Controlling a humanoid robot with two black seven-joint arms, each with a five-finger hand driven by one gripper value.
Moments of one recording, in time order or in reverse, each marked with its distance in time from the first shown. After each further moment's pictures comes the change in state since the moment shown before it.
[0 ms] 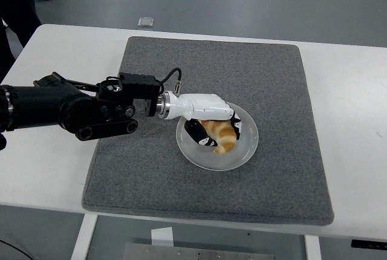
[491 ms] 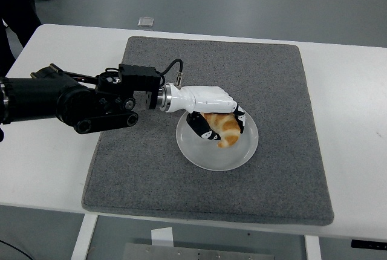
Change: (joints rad) left arm -0.030 0.007 -0.002 -0.027 -0.016 0.000 -0.004; right arm 0.000 0.000 0.000 0.000 0.000 0.000 0.000
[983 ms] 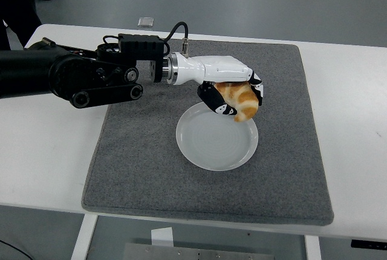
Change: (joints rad) left arm -0.128 0.040 -0.027 -0.060 -0.128 -0.025 -0.005; right arm 0.000 0.000 0.000 0.000 0.000 0.000 0.000
